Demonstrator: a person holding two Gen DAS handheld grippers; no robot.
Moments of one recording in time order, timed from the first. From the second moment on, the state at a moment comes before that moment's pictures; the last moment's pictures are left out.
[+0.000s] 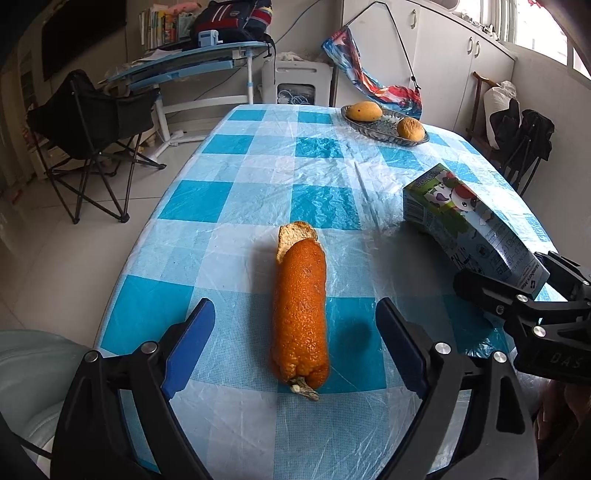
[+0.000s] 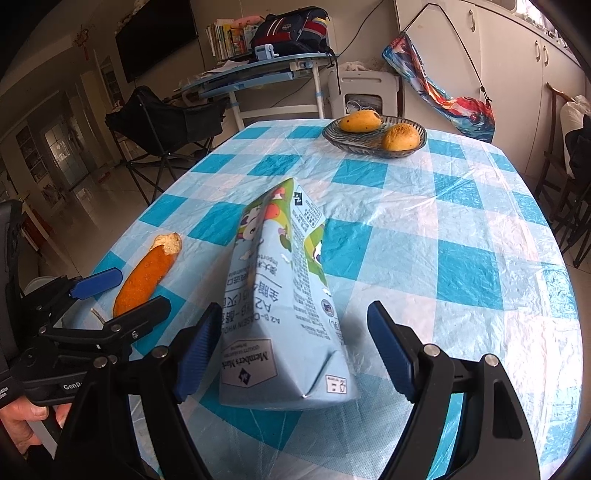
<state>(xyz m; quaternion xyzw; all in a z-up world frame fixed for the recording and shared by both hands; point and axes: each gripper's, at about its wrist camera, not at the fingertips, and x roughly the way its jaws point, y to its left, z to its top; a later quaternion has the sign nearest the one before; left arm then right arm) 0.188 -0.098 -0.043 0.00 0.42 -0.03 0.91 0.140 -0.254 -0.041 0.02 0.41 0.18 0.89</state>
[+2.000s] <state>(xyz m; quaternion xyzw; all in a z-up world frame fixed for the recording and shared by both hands) 0.192 -0.081 -0.038 -0.02 0.41 -0.04 0.91 0.143 -0.259 -0.036 0.04 0.41 0.20 0.89</state>
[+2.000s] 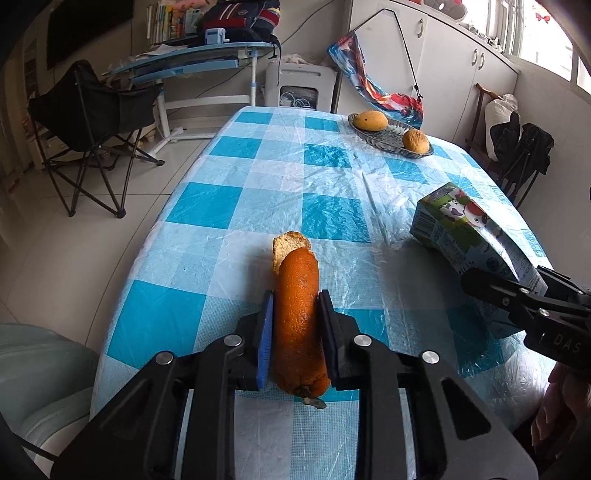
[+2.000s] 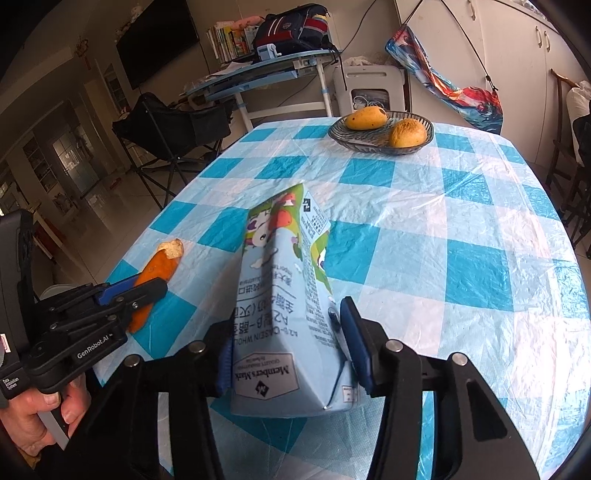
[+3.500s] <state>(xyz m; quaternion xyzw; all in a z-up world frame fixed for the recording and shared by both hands) 0.101 -0.051 -0.009 -0.06 0.38 -0.05 0.92 0.117 -0.282 -0.050 0.19 0.44 0.24 0.84</state>
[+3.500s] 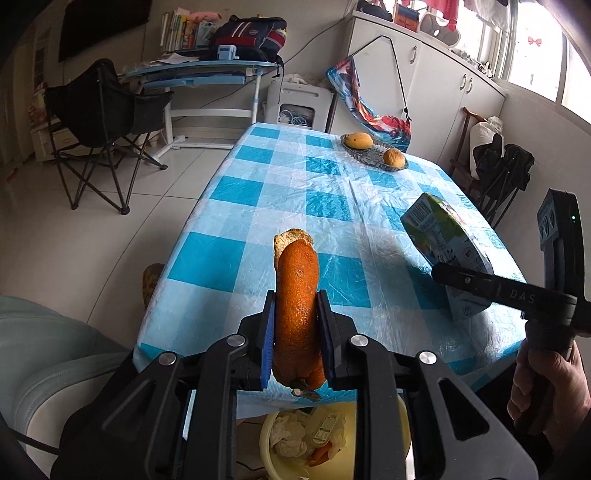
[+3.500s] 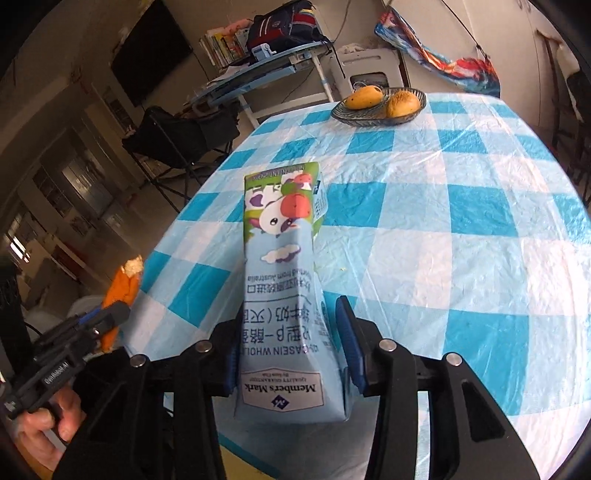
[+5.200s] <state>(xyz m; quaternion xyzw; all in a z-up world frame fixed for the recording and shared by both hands) 0.021 -0.034 -0.031 -0.10 0.39 -0.10 0.91 -0.007 -0.250 -0.067 0.26 0.49 0.26 0.79</state>
